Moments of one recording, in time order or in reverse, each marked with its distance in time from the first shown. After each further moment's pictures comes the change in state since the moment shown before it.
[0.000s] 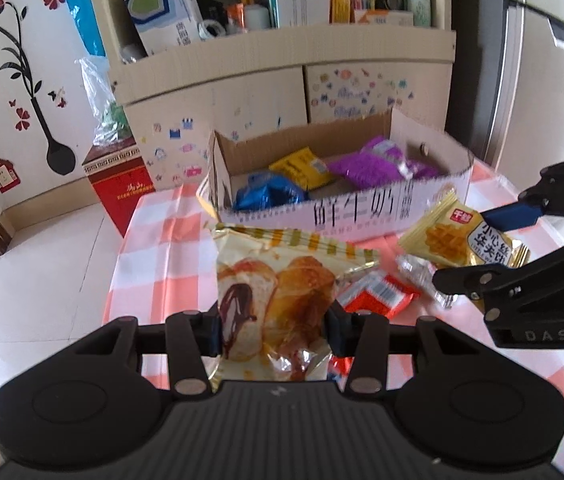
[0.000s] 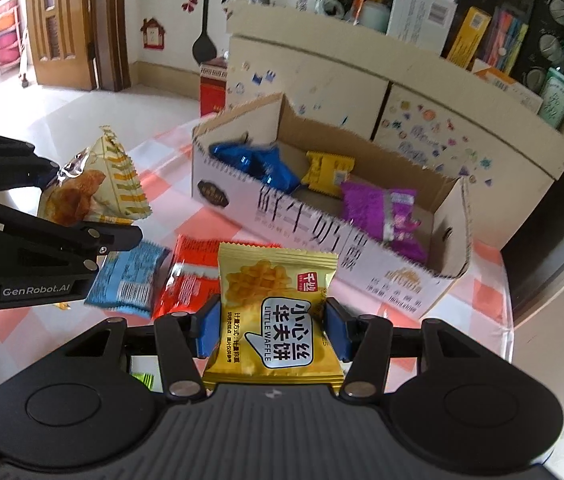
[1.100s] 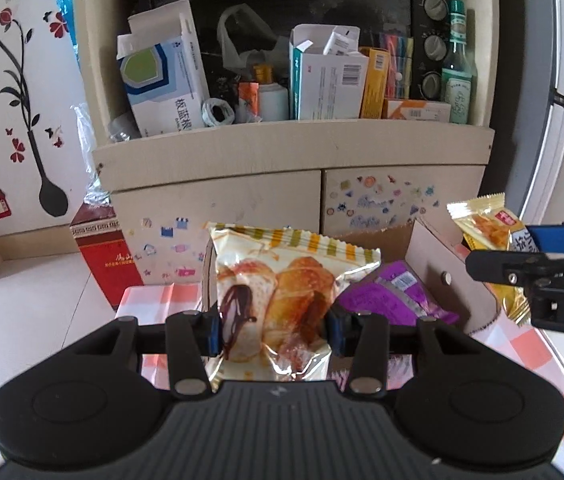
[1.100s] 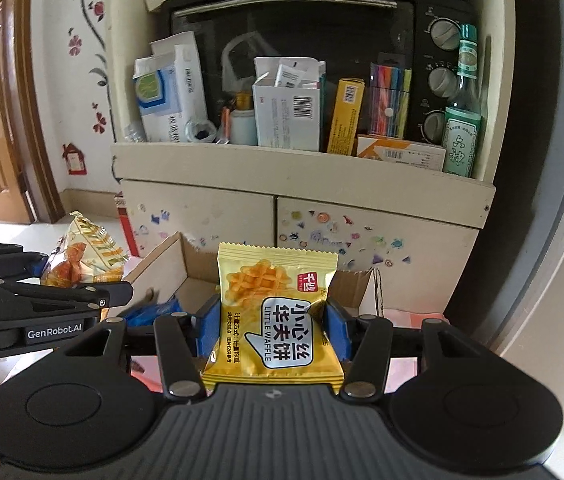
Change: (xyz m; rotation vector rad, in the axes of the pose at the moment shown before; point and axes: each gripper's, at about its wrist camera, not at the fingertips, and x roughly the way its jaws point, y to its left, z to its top) left arm 0.047 0.013 0.102 -0.085 -0.147 -0.008; right arm -0.009 -0.076 0.059 0.269 -0.258 -0.117
